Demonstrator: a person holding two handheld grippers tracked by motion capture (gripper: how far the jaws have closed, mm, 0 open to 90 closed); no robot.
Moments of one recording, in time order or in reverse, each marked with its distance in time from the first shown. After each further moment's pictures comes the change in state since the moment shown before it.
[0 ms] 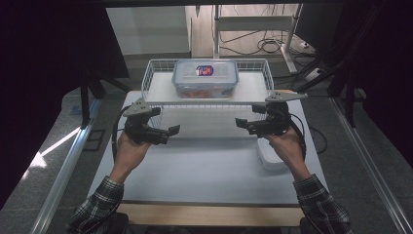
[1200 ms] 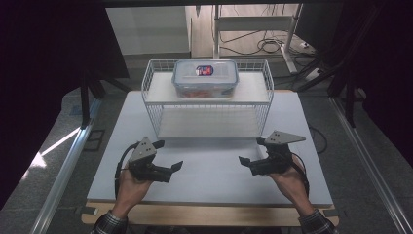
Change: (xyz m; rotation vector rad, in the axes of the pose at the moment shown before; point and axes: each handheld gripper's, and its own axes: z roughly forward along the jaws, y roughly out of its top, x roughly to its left) left arm -0.050 -0.081 -0.005 0.032 -0.001 0.064; right arm 0.030 -0.091 -0.012 0.071 -0.030 -0.065
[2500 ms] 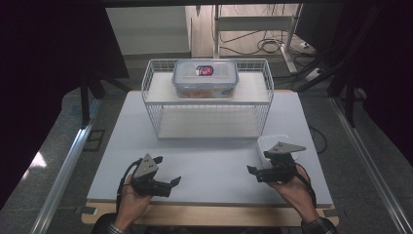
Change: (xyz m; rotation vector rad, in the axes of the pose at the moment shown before) left arm -0.006 -0.053 0.012 0.077 0.030 -0.020; right arm -0.012 -0.040 -0.002 0.140 -0.106 0.078
